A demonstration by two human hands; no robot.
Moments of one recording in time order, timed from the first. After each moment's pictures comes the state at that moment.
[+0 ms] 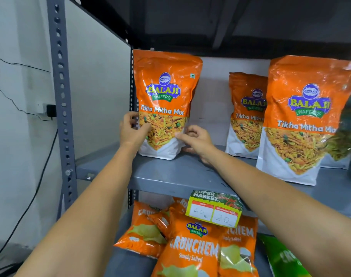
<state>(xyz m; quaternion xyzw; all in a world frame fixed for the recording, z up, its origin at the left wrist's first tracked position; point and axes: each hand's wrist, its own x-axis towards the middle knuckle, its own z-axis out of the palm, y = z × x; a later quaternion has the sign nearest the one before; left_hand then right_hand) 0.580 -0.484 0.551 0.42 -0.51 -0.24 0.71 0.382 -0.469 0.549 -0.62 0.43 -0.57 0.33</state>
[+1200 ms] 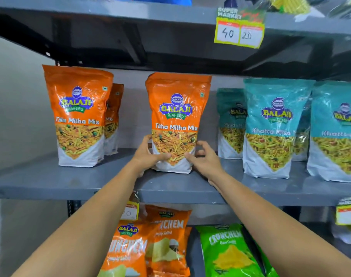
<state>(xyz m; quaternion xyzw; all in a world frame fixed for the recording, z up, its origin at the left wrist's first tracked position) 0.345 -0.410 0.540 0.32 -0.68 -0.43 0.51 0.151 -0.348 0.524 -0.56 0.55 -0.61 0.12</state>
